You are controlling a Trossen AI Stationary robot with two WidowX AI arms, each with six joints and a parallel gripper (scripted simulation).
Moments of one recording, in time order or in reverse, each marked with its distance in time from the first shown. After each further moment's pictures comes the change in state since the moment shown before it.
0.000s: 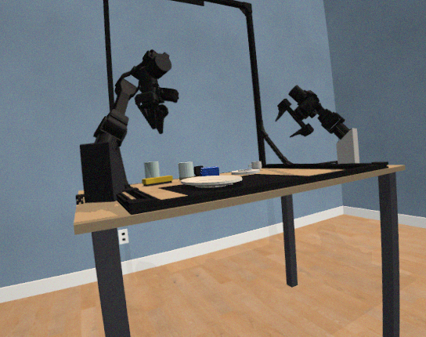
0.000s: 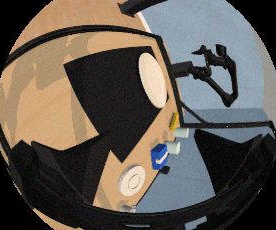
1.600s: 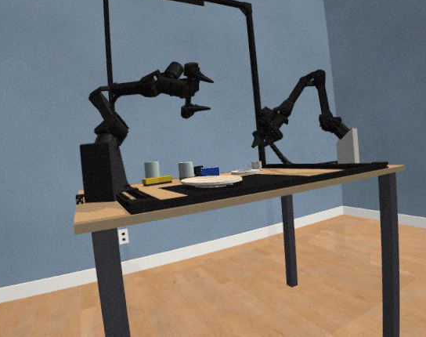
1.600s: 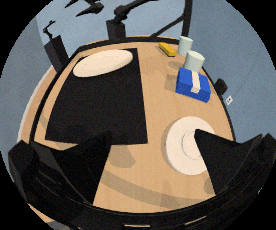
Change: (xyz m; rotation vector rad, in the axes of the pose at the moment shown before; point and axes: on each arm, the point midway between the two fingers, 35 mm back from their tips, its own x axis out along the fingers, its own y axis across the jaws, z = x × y) left arm 0.062 -0.014 -0.185 1.246 0.058 0.145; right arm -0.073 0.061 0.162 -0.782 -0.859 -0.702
